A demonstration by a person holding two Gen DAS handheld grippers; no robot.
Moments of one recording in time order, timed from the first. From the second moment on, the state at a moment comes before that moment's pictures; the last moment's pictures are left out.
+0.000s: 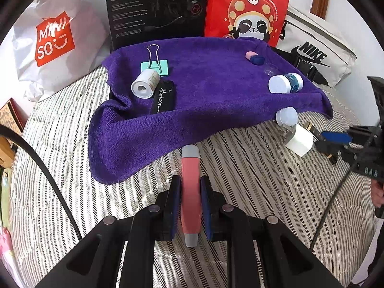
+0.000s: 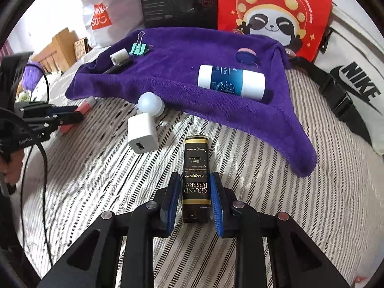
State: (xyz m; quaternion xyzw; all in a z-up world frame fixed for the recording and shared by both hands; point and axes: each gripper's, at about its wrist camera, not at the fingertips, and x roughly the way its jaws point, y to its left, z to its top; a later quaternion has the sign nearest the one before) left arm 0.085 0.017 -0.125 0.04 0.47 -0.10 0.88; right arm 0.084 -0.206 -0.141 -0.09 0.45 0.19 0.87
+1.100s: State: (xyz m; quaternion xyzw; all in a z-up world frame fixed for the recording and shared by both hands) left arm 0.083 0.015 -0.125 0.04 0.44 -0.08 0.89; right arm 0.077 -0.206 -0.147 -0.07 0.39 0.18 0.90
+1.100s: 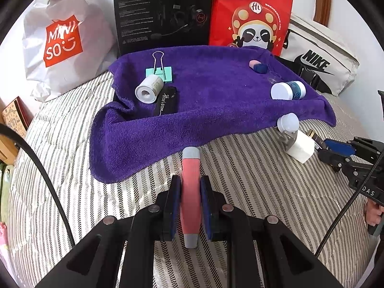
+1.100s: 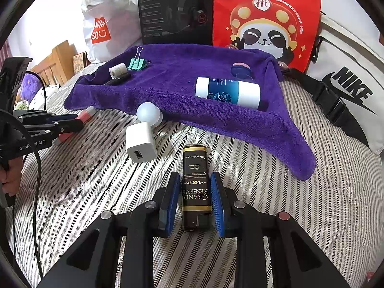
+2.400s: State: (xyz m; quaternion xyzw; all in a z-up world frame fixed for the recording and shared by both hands) left arm 0.089 0.042 -0.093 0.01 0.45 -0.10 0.89; right arm 0.084 -0.210 -0.095 -0.07 0.41 0.20 0.89
